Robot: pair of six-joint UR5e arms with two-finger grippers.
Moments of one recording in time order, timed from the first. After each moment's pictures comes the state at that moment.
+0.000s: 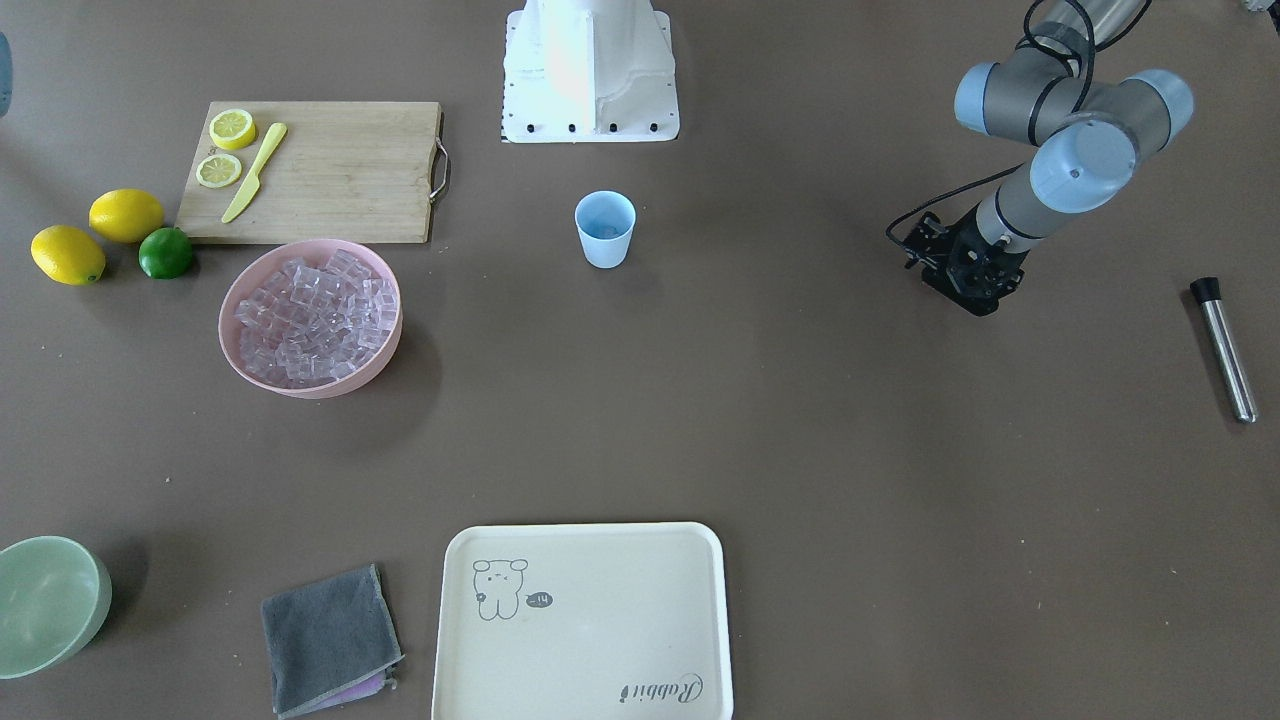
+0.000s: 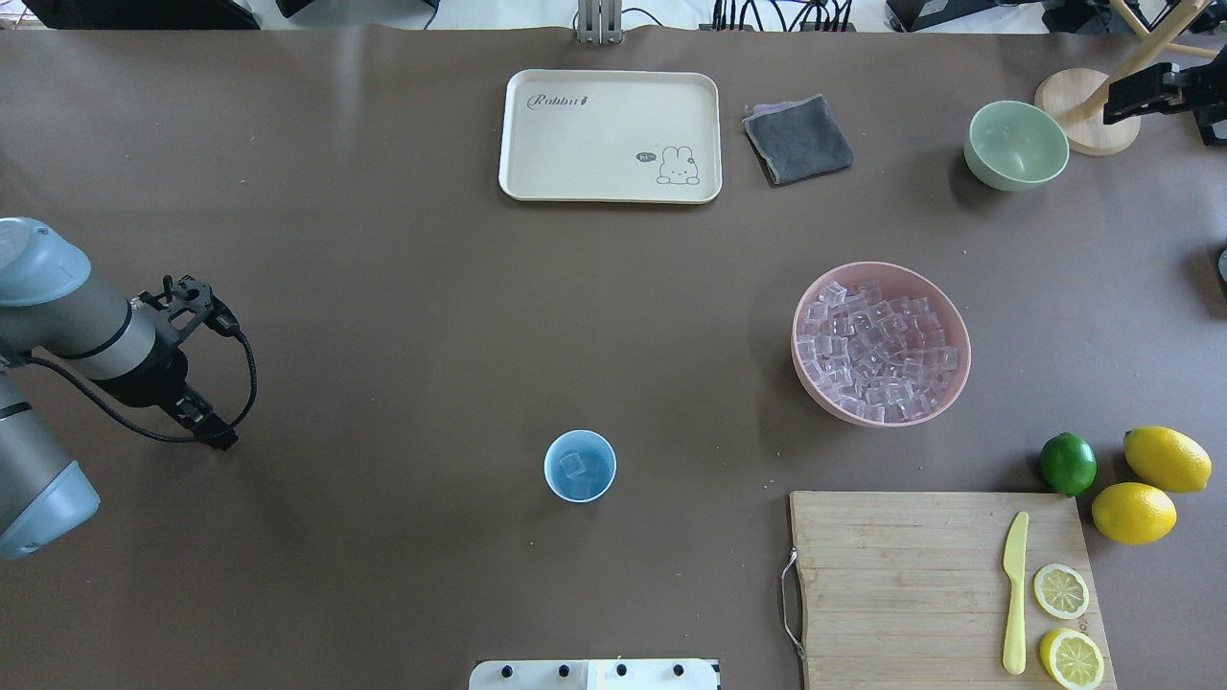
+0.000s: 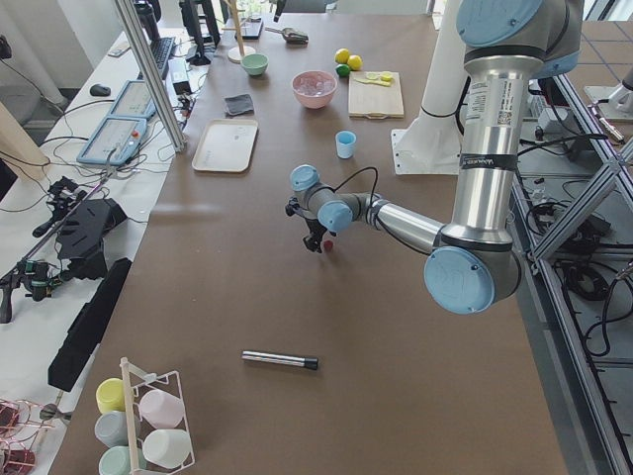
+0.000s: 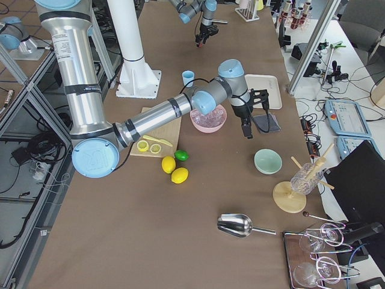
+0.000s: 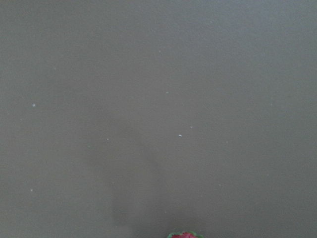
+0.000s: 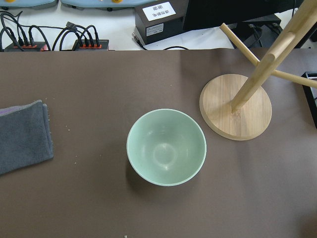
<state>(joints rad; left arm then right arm) -0.76 -1.64 -1.74 -1.86 -2.24 -0.27 1.23 -1.39 1.87 -1.37 2.00 0.71</state>
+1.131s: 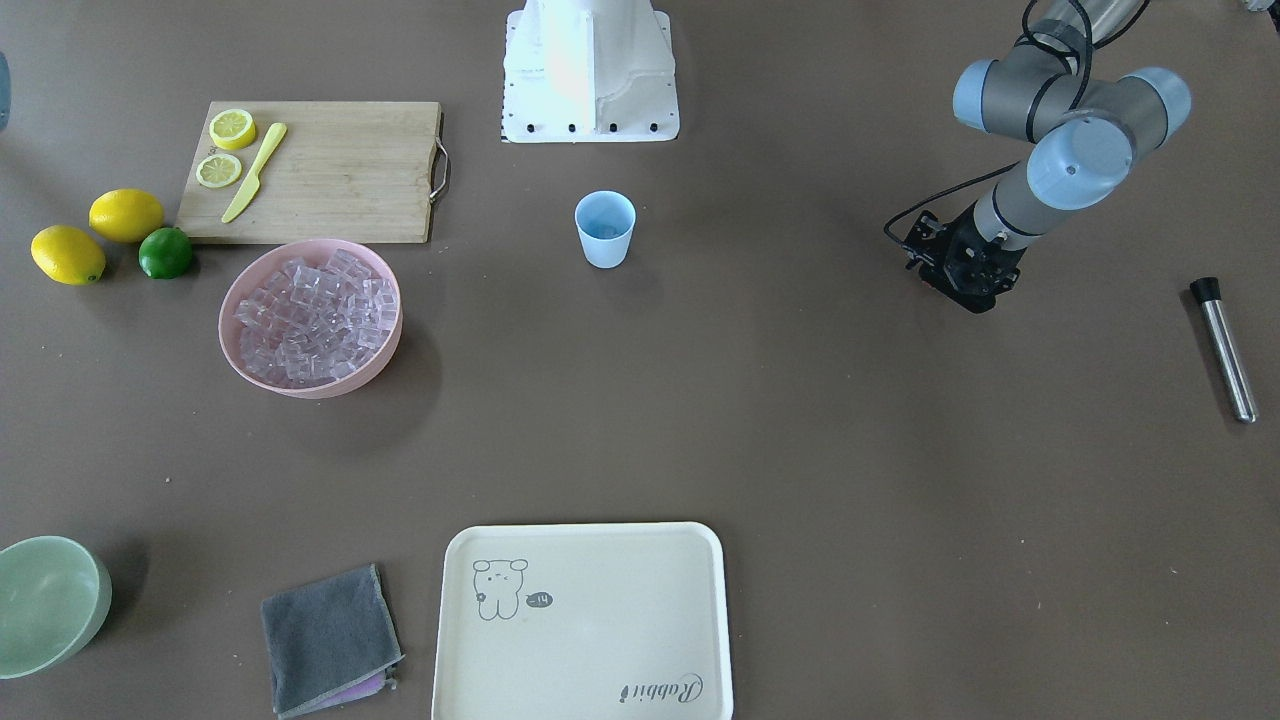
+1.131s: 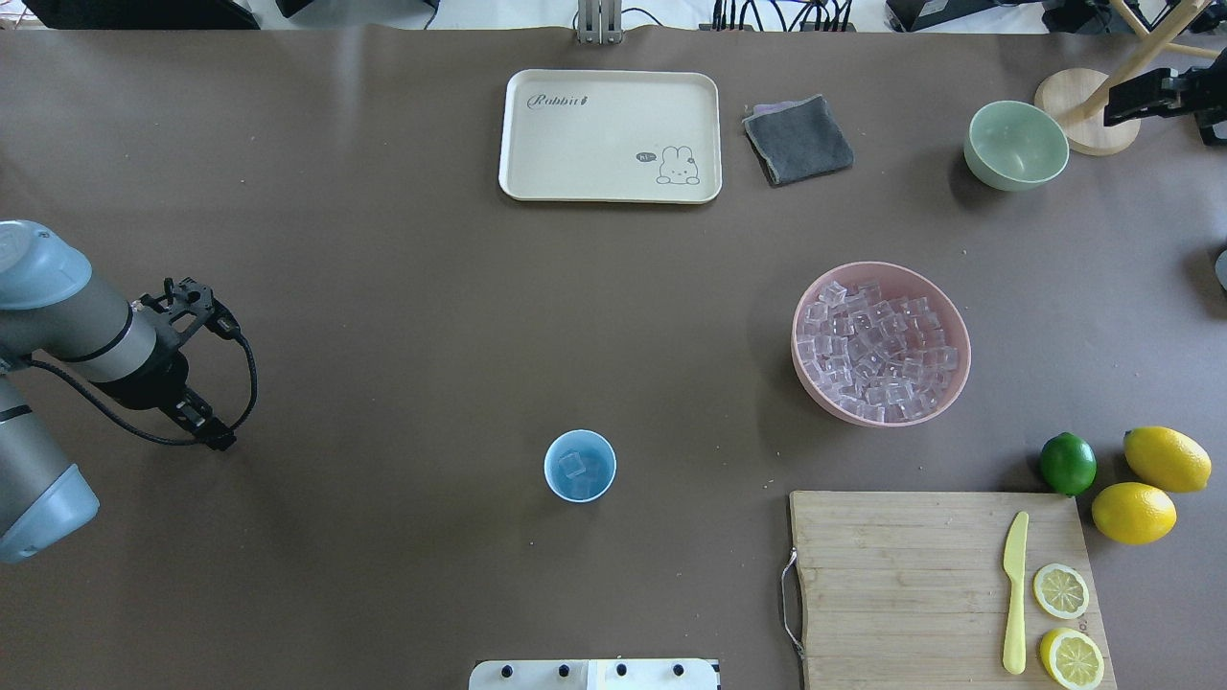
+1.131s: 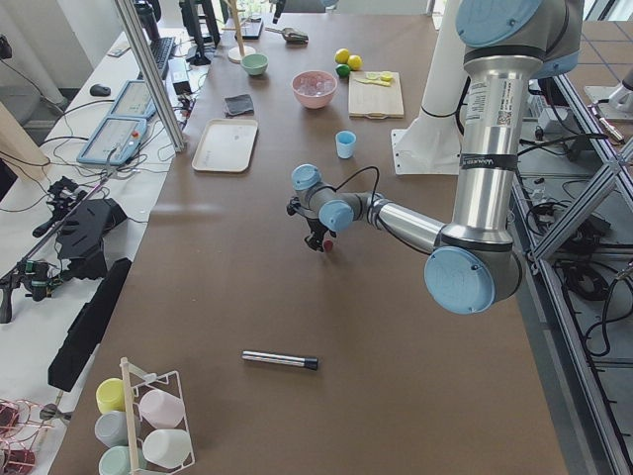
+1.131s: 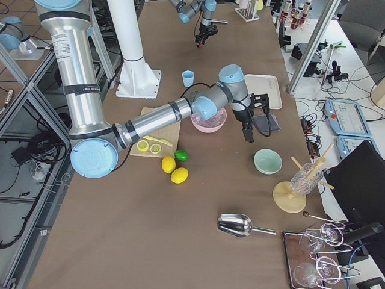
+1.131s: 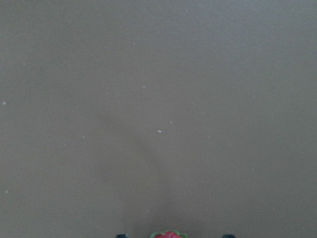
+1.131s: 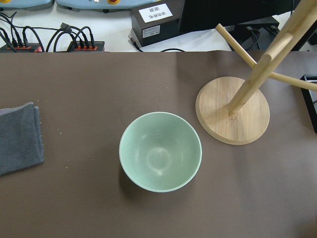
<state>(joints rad) -0.75 -1.64 -1.75 -1.86 -2.23 -0.27 1.23 -1.40 1.83 -1.31 1.99 0.71</state>
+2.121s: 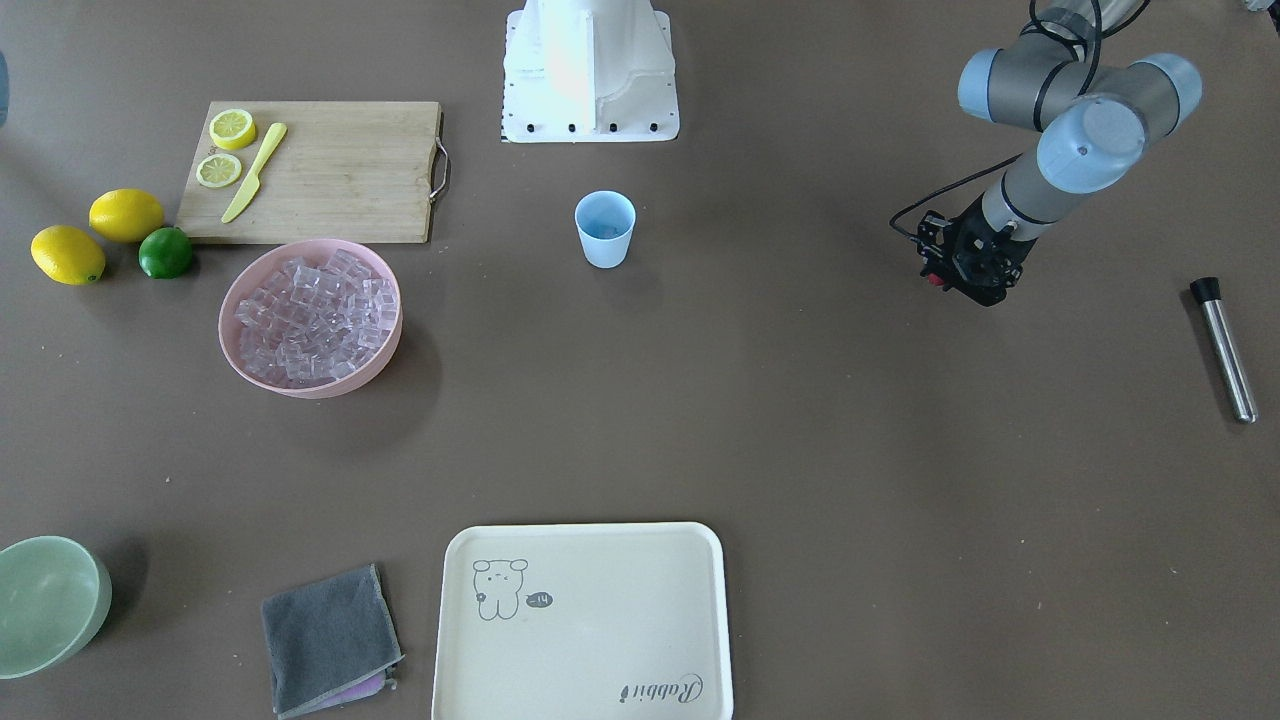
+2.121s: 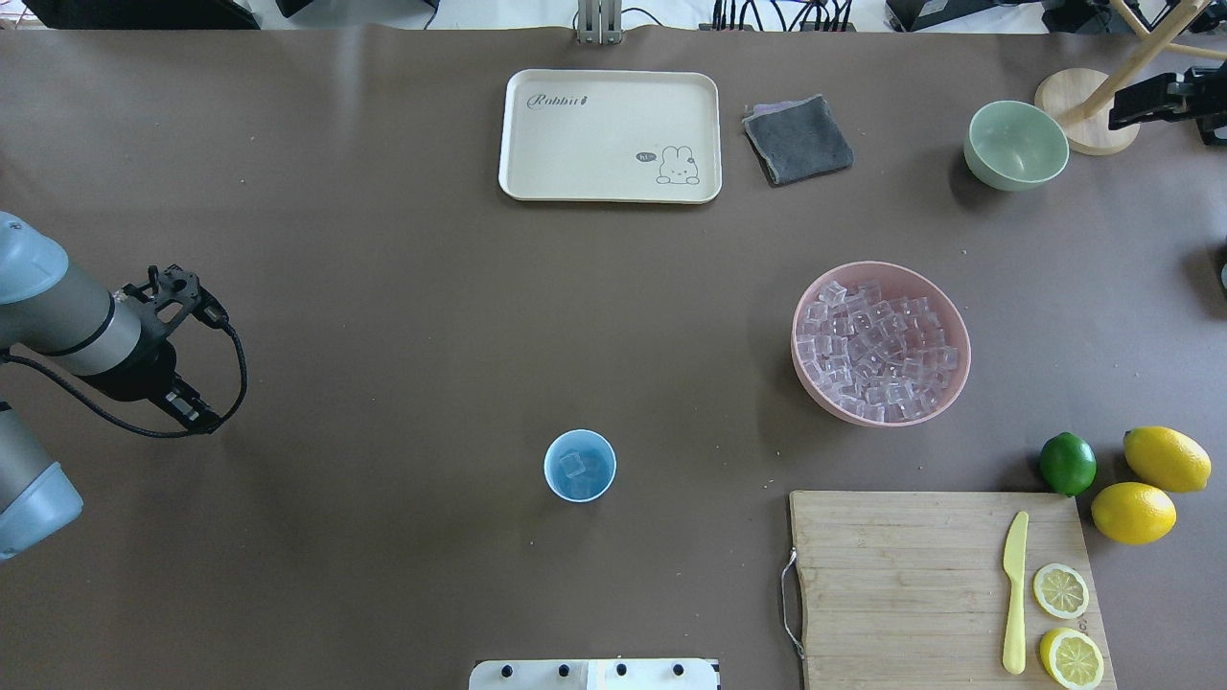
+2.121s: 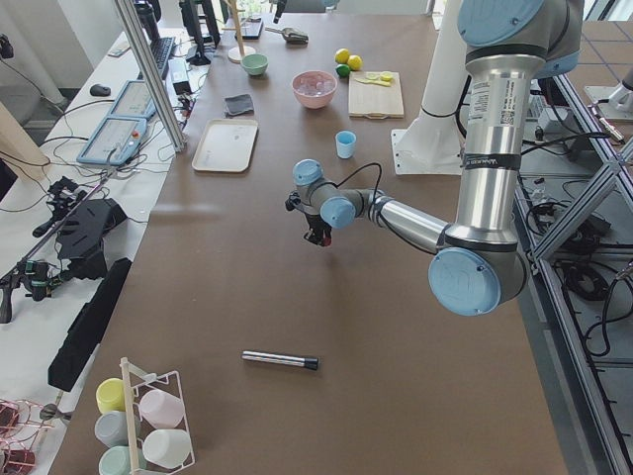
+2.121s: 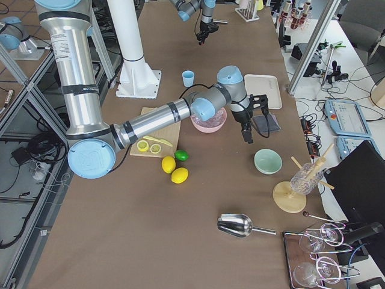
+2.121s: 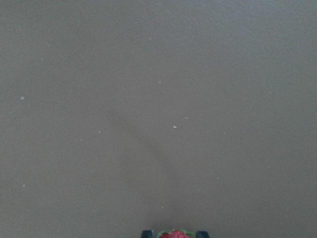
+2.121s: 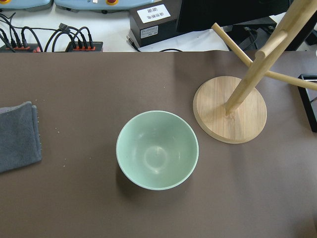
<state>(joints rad) -0.78 -1.61 -1.82 -1.86 -2.21 -0.27 1.23 -1.43 1.85 -1.29 1.98 0.71</state>
